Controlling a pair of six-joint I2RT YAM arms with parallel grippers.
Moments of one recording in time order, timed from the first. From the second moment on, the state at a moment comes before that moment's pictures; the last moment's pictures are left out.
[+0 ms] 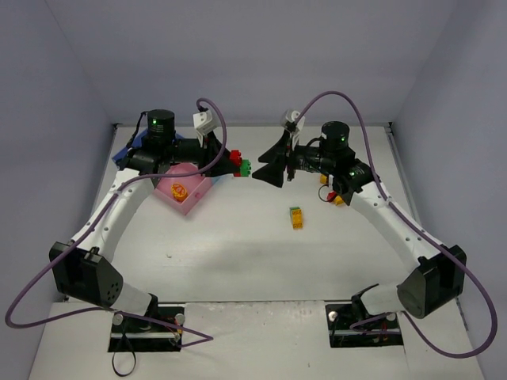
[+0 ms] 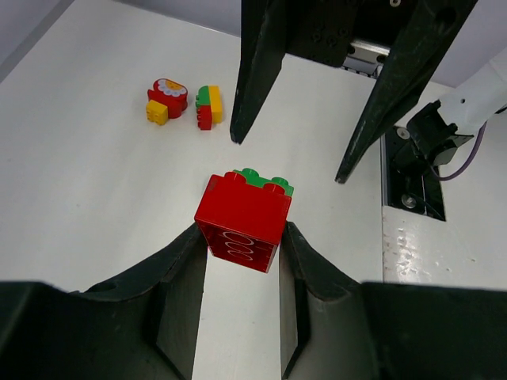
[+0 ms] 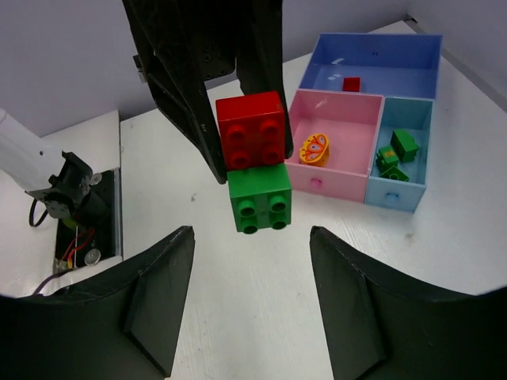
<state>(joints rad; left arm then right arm) -0.29 1.45 1.44 -0.39 1.11 0.17 0.45 1.37 1.23 -0.05 -0.87 0.05</state>
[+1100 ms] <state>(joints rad) -0.30 1.44 1.39 -0.32 1.15 0.09 0.55 1.45 1.27 -0.06 -0.81 -0.01</state>
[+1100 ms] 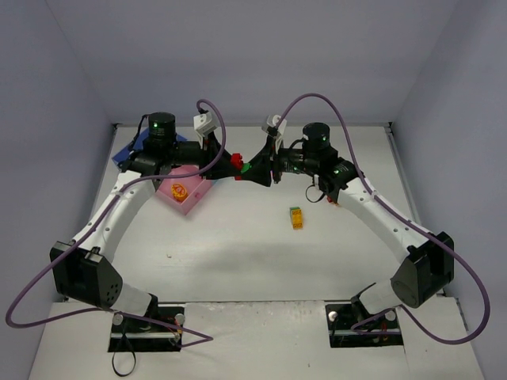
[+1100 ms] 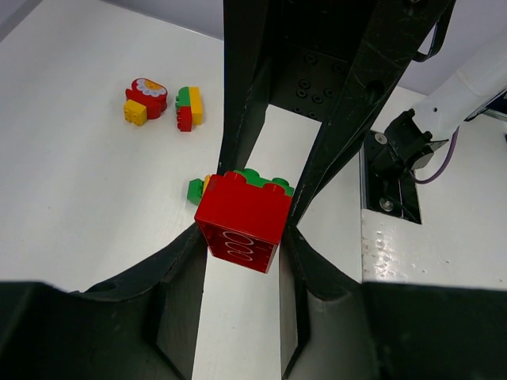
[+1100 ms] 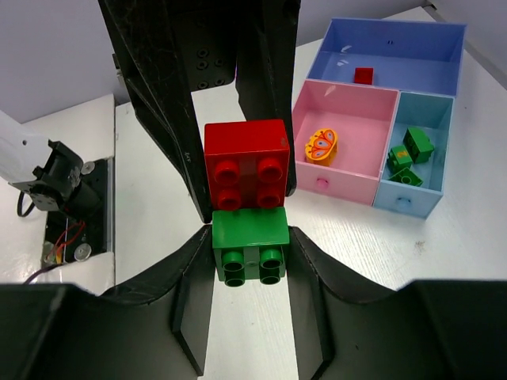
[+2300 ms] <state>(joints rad) 0.14 1.78 1.52 -0.33 0.21 -0.10 0.35 1.20 1.00 -0.16 -0.71 0.04</state>
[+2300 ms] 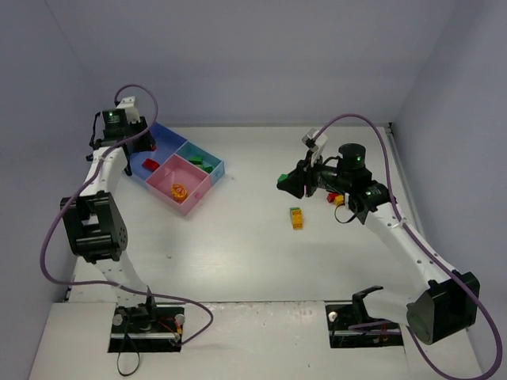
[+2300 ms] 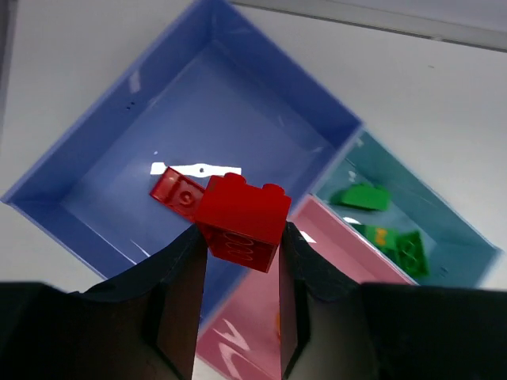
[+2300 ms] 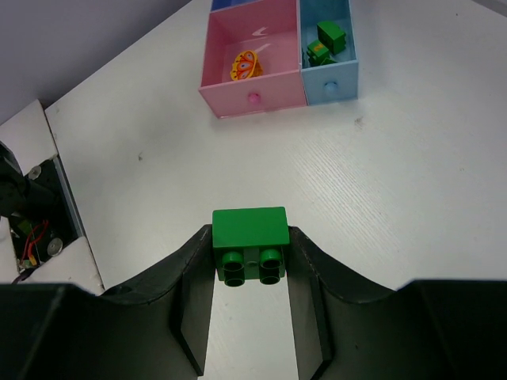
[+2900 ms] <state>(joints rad) 0.11 1.88 1.69 -0.48 0.23 -0.24 0.41 1.20 0.99 -0.17 -0.67 -0.03</state>
